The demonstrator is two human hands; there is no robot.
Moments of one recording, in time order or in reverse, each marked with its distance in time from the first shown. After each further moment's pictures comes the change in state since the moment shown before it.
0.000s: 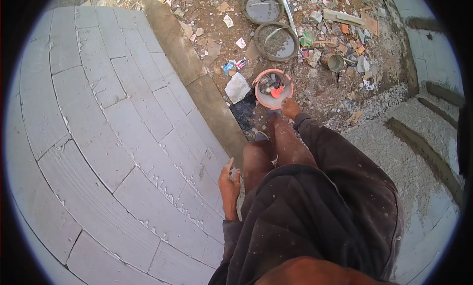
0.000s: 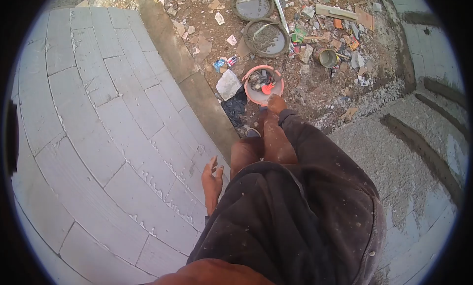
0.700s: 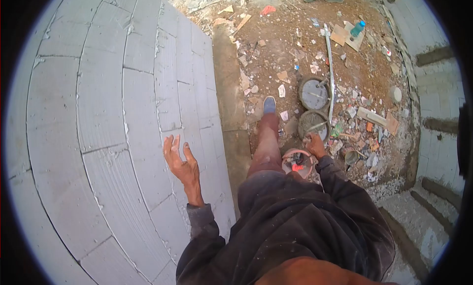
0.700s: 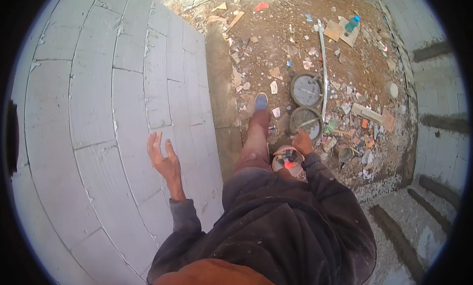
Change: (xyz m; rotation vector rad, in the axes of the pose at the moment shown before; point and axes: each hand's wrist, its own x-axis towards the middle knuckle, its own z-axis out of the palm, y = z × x) left_hand 0.247 0.181 -0.302 0.282 1.049 0.470; right_hand 0.219 -0.251 -0.145 -0.108 -0.116 -0.271
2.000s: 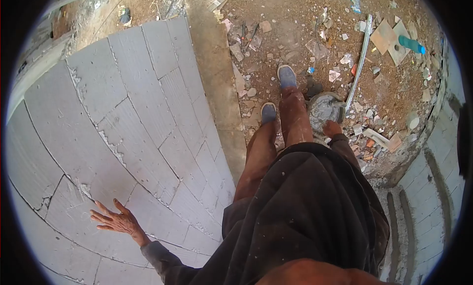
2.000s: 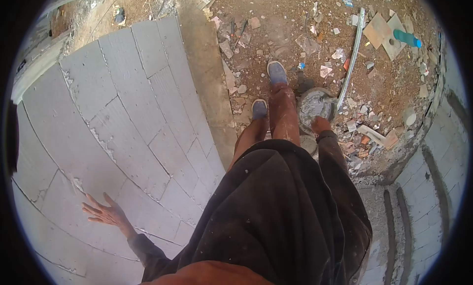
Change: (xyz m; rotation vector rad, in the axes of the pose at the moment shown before) left_hand 0.452 -0.062 0.186 1.351 -0.221 0.248; right_hand 0.510 0.149 -0.054 -0.384 -0.626 0.430
